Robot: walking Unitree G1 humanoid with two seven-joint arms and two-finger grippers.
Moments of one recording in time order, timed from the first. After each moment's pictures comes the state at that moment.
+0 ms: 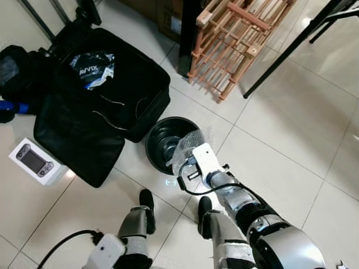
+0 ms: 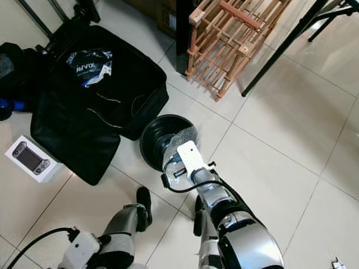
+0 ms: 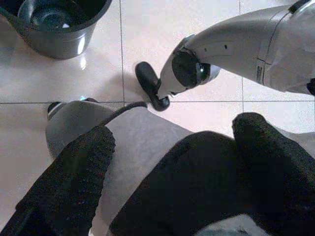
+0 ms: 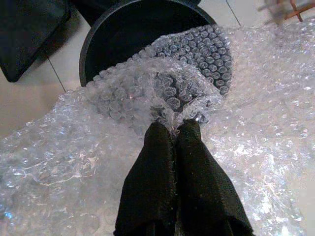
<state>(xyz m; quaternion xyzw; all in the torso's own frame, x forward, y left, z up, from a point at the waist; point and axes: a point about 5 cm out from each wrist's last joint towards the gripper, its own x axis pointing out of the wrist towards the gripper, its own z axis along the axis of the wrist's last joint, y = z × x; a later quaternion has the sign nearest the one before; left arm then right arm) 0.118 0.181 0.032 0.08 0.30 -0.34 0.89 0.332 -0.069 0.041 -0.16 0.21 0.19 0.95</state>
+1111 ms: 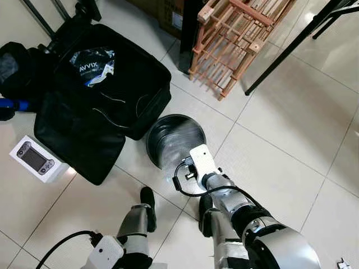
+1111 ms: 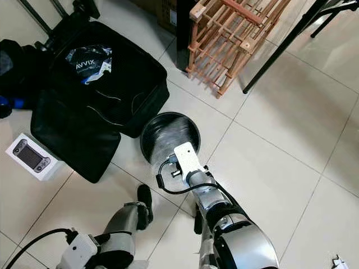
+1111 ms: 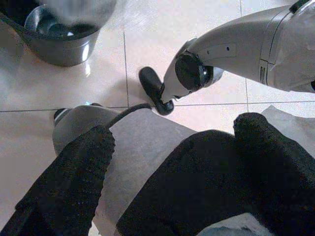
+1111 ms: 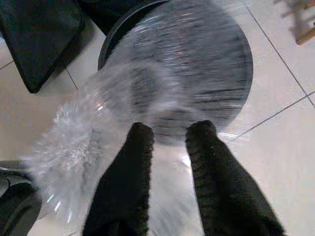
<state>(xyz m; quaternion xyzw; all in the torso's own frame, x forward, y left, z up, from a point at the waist) 0.113 0.187 0.032 0.10 0.28 -0.33 0.90 0.326 -0.057 0.037 -0.12 0.20 0.21 0.95</state>
